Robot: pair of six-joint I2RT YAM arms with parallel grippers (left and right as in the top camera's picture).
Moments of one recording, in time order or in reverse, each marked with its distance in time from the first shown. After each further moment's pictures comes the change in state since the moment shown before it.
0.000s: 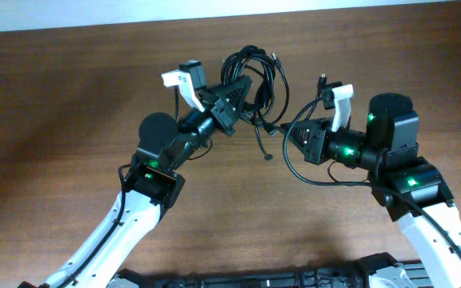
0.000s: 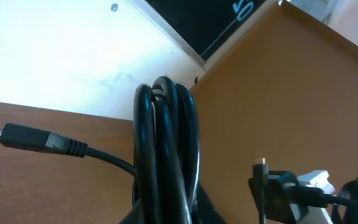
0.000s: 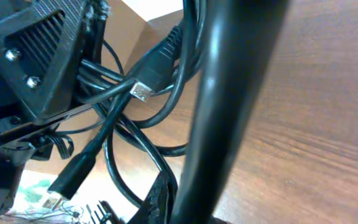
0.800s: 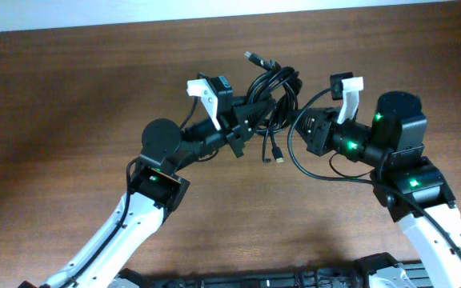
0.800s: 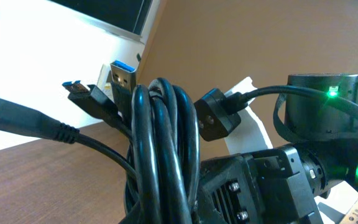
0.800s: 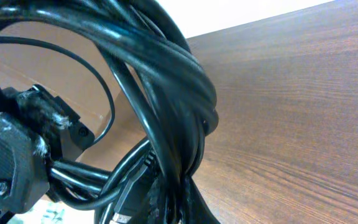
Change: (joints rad) left arm -0.051 -0.004 0.000 0.077 0.248 0.297; right arm -0.010 -0.007 -0.006 0.129 0.037 0.035
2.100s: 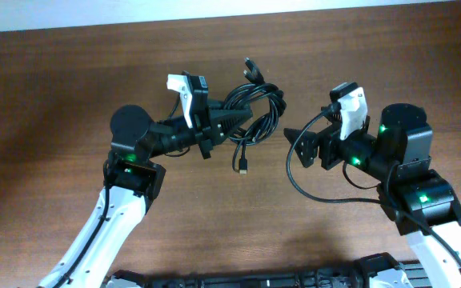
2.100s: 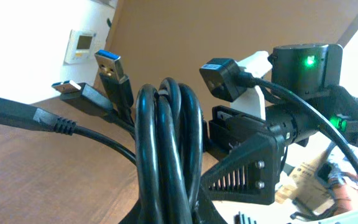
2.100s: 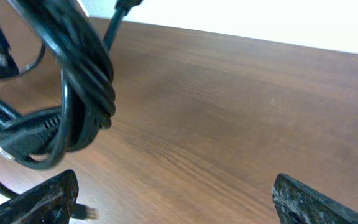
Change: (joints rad) left arm 0.212 0.000 0.000 -0.062 0.406 -0.019; right arm 0.000 -0.083 0.000 -0.165 0.209 -0.414
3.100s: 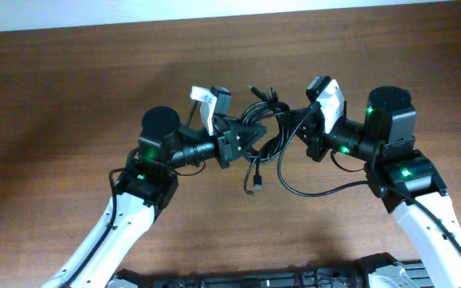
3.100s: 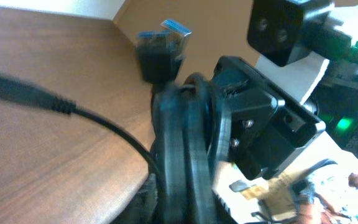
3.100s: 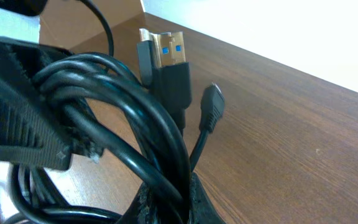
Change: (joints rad) left arm -0.124 -0.025 0.000 -0.341 -0.185 -0.076; right arm 0.000 0.142 -0.008 0.173 -0.237 -0.210
